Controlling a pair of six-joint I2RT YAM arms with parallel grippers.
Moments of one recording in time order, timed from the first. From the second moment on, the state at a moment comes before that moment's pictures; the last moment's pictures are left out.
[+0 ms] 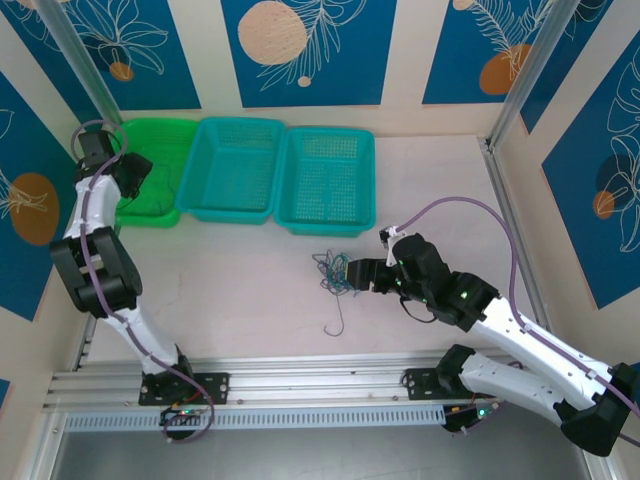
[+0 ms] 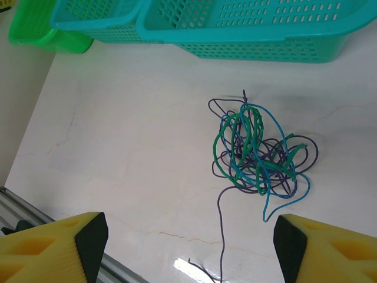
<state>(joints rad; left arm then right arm) 0.35 1.84 1.57 -0.52 0.21 -0.72 0.80 0.83 0.78 -0.60 0.02 0.68</state>
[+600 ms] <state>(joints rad) -0.34 1.11 0.97 -0.28 0.23 -0.83 0.60 0.90 0.68 -0.51 -0.10 0.73</state>
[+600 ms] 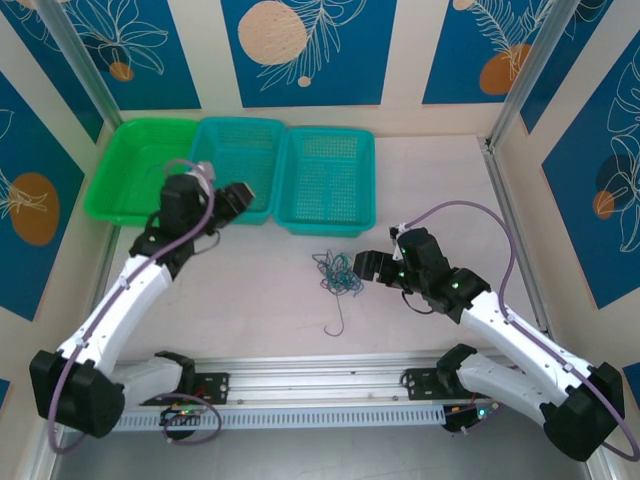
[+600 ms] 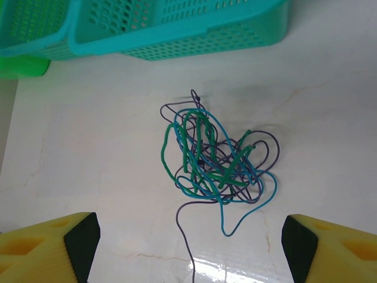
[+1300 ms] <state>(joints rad) -0.75 1.46 0.82 -0.18 0.08 -0.59 0.59 1.40 0.72 -0.33 -0.20 0.72</state>
